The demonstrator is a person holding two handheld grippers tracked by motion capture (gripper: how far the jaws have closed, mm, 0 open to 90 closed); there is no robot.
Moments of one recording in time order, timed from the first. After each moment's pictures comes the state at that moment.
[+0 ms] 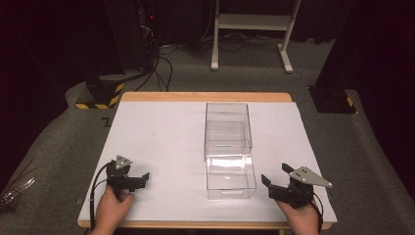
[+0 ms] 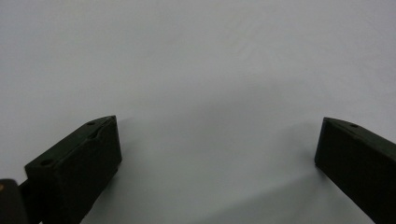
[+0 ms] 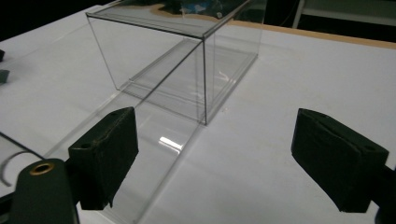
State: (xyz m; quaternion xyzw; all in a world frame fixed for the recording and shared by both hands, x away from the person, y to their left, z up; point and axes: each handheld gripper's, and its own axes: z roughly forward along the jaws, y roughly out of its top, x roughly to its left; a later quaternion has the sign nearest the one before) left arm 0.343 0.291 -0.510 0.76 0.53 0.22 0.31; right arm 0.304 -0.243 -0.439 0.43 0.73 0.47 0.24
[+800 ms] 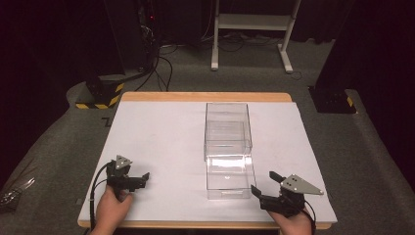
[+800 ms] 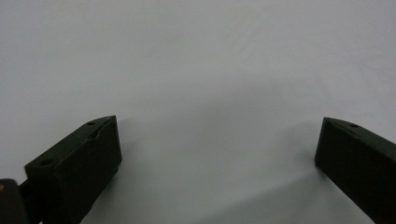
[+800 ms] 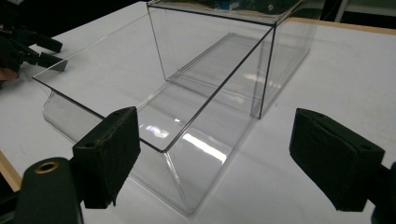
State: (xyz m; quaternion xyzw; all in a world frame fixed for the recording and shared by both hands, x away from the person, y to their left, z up) left arm 0.343 0.291 -0.510 0.75 0.53 0.22 0.31; right arm 0.286 -0.221 -0.446 0.39 0.75 0.49 0.20
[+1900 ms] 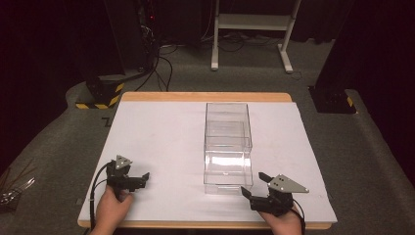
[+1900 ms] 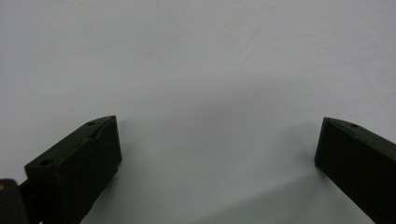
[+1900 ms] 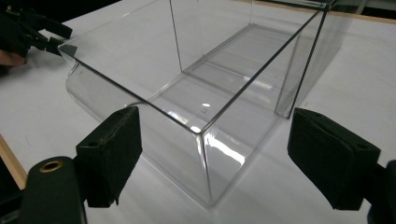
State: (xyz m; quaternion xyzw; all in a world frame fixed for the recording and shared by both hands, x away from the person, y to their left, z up) left arm 0.343 0.291 -0.510 0.75 0.53 0.22 0.31; right arm 0.290 -0.199 -0.458 0.37 0.77 0.48 0.18
